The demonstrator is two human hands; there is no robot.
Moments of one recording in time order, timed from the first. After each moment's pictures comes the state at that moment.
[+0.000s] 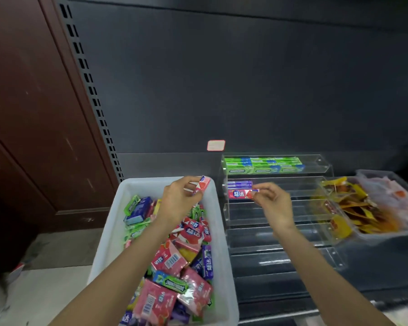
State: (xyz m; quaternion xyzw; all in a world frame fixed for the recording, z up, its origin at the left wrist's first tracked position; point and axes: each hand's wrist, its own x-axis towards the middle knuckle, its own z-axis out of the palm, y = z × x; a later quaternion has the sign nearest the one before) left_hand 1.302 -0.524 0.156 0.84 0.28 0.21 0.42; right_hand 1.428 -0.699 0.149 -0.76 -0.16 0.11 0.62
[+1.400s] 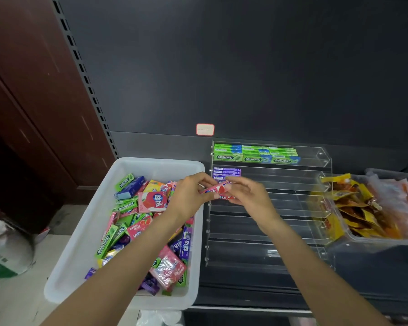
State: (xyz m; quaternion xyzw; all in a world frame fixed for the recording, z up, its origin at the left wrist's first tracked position) left_hand 1.334 -0.602 0.151 0.84 0.27 0.18 0.43; right_hand 1.451 -0.719 0.137 -0.71 -0.29 0.28 0.57
